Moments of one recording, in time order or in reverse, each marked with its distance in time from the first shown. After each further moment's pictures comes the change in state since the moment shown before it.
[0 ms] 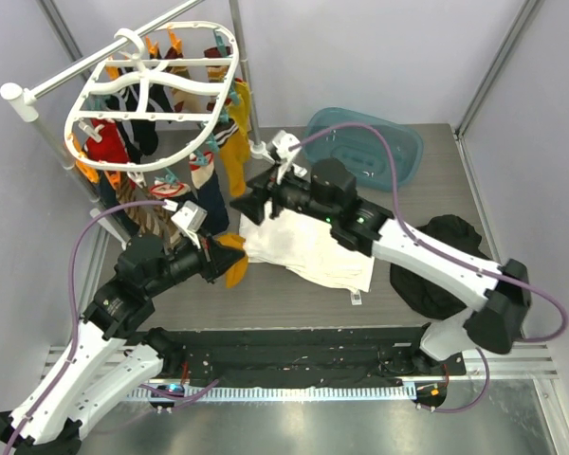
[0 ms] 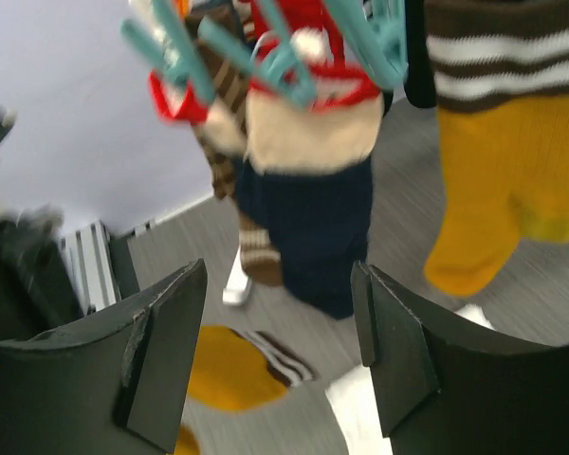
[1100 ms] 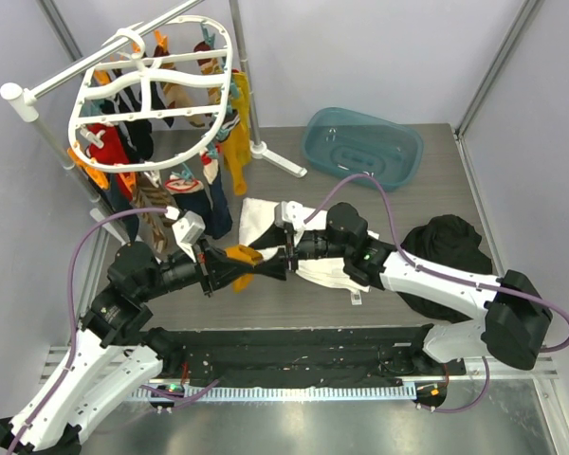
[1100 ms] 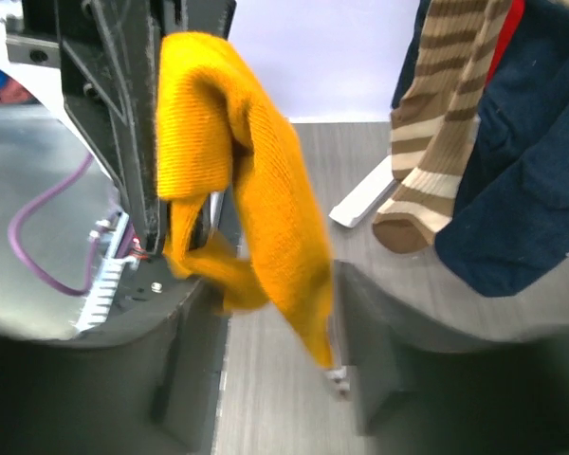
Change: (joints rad) left arm 0.000 -0.068 -0.045 0.134 0.271 -0.012; right arm 0.016 -0.208 -0.531 0.323 -0.475 -0.201
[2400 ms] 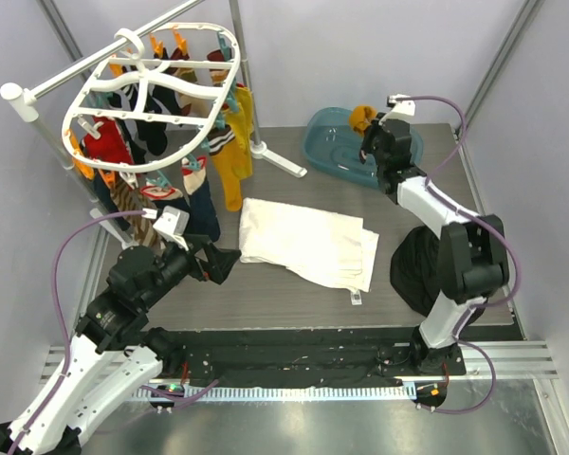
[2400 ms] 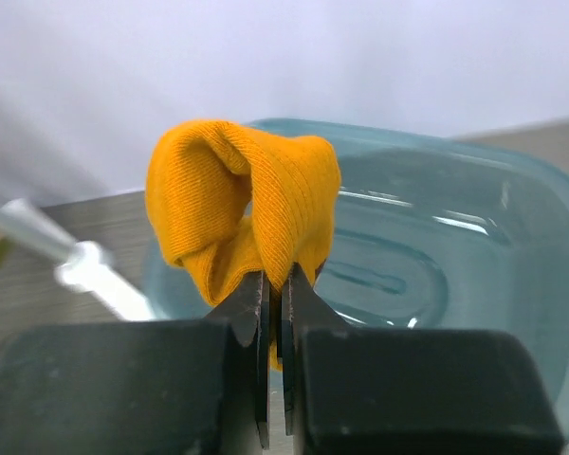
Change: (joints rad) left arm -0.004 -0.037 0.000 -0.160 -0.521 0.033; right arm -0.662 0.376 0.383 -0.089 0.888 0.252
